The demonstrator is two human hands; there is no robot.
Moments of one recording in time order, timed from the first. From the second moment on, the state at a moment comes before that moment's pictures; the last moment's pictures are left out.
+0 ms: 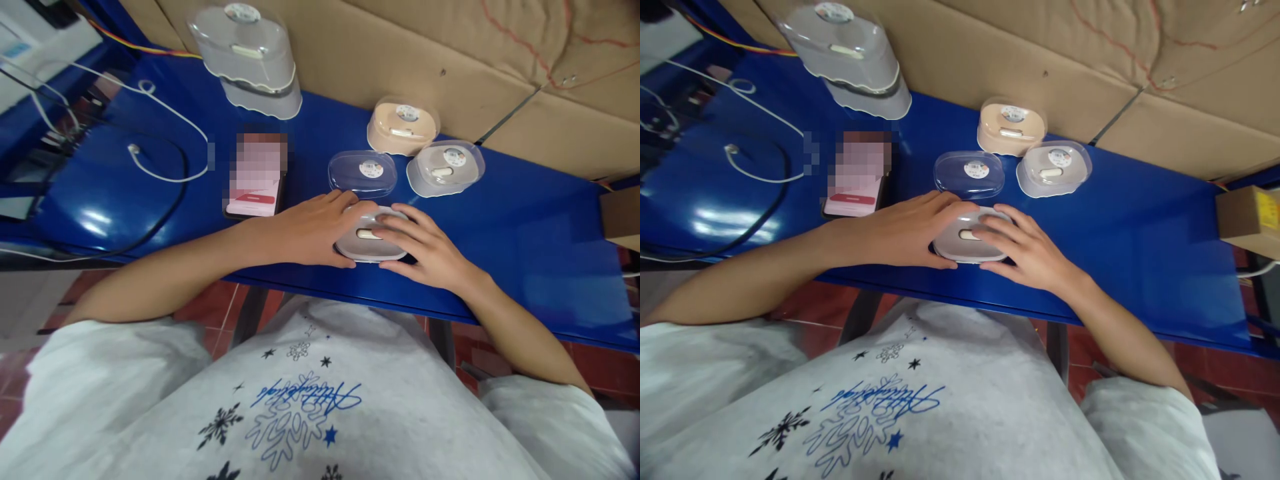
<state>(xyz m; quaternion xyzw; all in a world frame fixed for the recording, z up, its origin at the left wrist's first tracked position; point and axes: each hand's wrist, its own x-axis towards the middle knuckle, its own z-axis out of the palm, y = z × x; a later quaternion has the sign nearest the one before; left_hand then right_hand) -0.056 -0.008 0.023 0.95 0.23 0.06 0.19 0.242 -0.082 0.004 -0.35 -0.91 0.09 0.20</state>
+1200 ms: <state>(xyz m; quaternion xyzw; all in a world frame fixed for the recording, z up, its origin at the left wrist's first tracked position) -0.052 0.011 0.018 0.95 0.26 0.17 0.10 0.218 -0.103 0.010 -0.24 -0.95 0.00 0.18</state>
